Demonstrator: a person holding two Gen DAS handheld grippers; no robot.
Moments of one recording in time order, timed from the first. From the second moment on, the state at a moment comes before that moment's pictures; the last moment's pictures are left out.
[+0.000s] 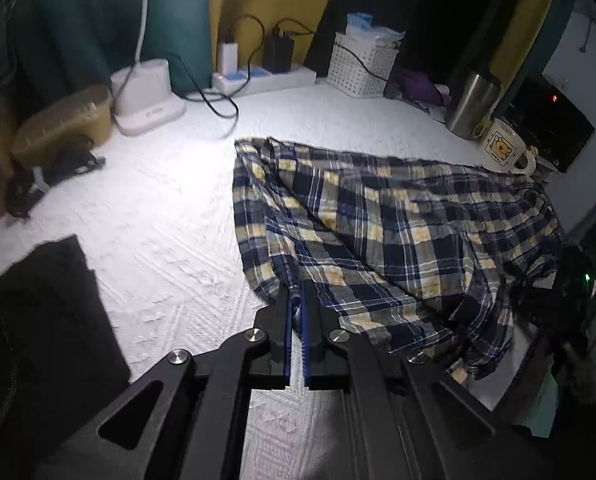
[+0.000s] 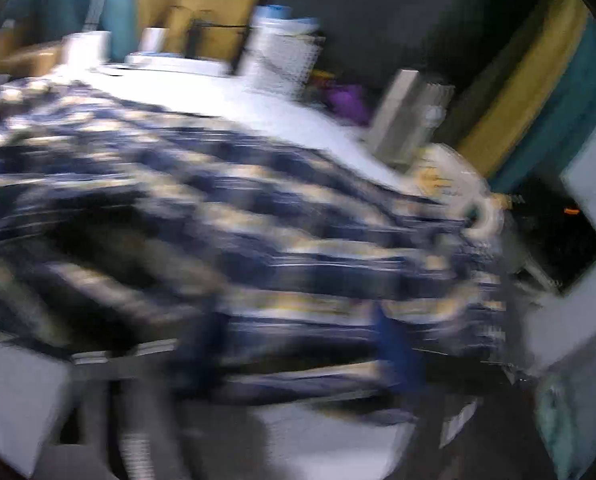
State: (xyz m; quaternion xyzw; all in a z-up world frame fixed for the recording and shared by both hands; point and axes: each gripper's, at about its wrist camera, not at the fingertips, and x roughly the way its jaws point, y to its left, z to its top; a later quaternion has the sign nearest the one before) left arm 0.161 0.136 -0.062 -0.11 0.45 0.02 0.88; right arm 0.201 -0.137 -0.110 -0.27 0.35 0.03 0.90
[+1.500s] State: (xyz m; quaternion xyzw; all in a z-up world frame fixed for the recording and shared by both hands) left arm 0.130 0.148 -0.076 -0.14 0.44 -0.06 0.88; right arm 0.105 -0.067 -0.081 -0.18 0.31 0.29 0.89
